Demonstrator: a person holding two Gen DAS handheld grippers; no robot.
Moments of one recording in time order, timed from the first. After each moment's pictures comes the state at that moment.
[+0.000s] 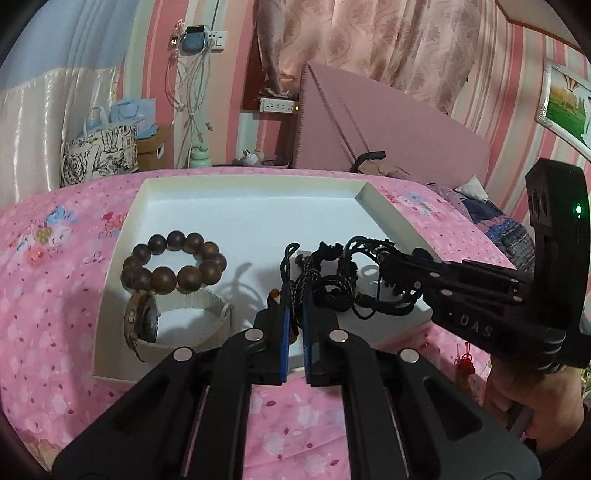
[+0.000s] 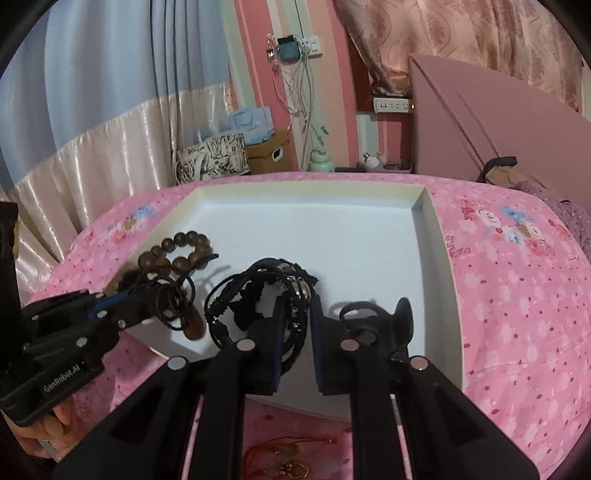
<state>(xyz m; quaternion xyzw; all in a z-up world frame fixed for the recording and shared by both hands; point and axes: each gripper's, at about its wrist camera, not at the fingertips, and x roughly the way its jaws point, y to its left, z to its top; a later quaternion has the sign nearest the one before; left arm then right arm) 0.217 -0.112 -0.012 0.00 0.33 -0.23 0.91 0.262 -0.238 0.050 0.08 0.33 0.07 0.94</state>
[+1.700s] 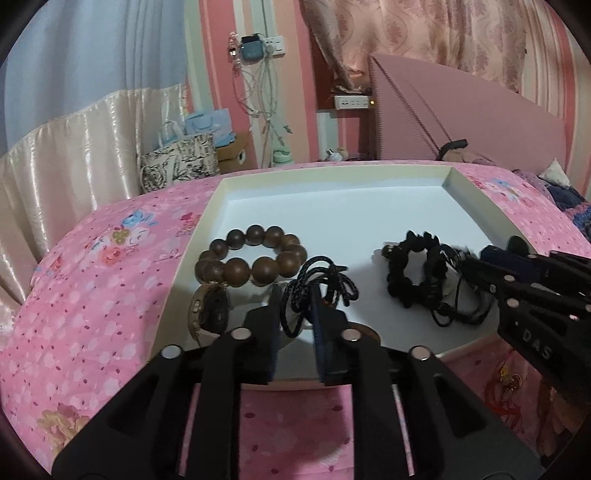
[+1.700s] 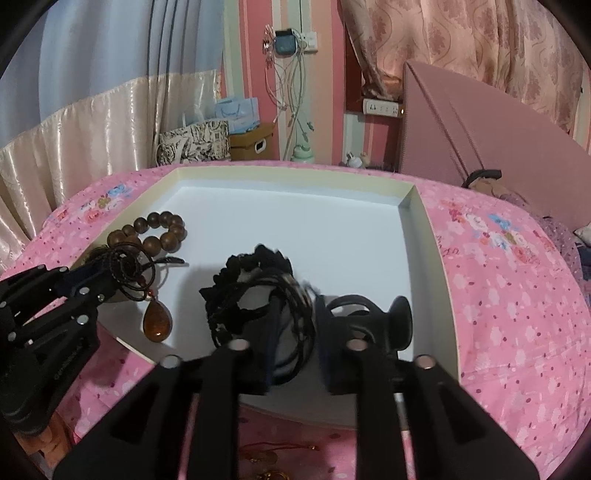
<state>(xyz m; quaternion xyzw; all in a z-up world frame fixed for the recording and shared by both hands) 0.217 -0.122 -0.023 0.07 0.31 -0.05 0.95 0.268 -0.228 0.038 0.03 0.33 0.02 0.94</state>
